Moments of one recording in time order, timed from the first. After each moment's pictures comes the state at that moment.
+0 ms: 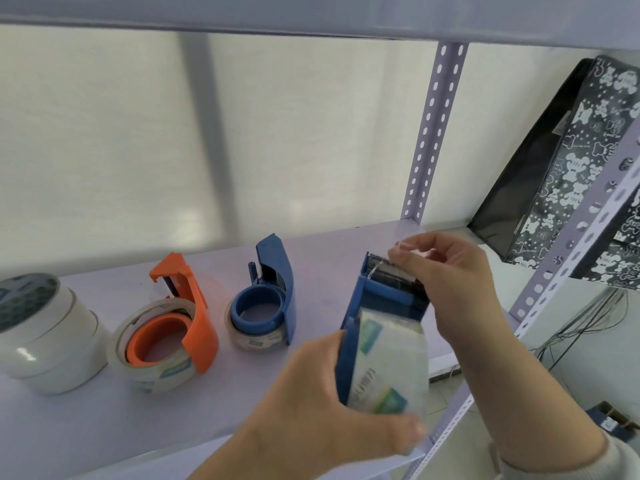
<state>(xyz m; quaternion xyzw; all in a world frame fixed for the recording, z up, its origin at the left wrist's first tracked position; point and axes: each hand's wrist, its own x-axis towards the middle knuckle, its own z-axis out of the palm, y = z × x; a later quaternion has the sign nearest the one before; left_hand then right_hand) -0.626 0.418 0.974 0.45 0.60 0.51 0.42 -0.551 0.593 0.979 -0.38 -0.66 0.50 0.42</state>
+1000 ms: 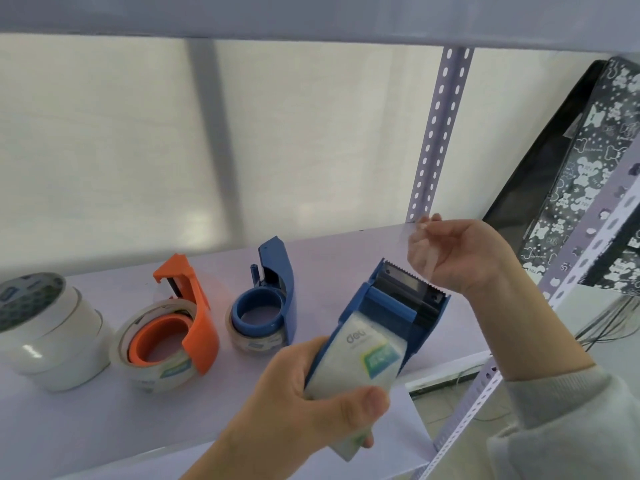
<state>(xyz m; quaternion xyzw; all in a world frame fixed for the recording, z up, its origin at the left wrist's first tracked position) -0.630 0.409 0.973 0.38 0.56 0.57 0.48 -0.563 0.666 0.992 -0.29 -0.23 0.89 0.25</state>
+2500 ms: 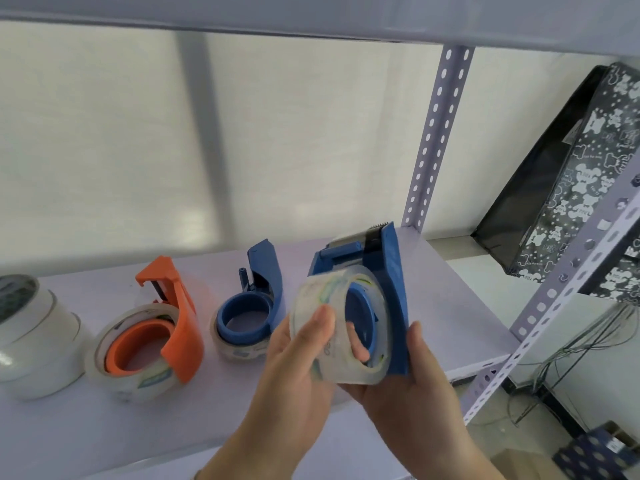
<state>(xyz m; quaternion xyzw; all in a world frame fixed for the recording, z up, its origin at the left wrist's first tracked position) -0.626 0.461 0.940 0.27 0.34 0.81 0.40 -0.531 0.547 0.901 -0.15 -0.34 0.89 0.25</state>
